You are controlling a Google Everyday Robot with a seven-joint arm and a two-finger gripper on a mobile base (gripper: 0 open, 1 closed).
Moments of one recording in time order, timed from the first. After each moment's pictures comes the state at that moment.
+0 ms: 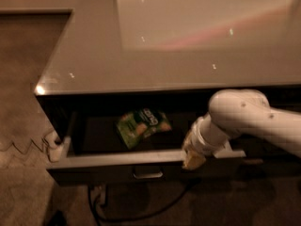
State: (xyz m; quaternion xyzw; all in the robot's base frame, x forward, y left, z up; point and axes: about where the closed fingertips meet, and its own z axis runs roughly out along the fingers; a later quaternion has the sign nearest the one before) arm 0.482 -0.130 0.648 -0.64 0.75 0.06 0.16
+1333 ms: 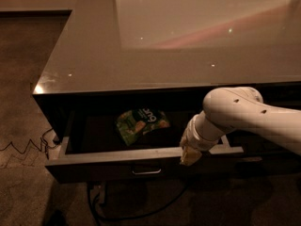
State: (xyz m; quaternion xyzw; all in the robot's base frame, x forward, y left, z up) arm 0.490 -0.117 0.652 -0.65 0.74 0.06 0.16
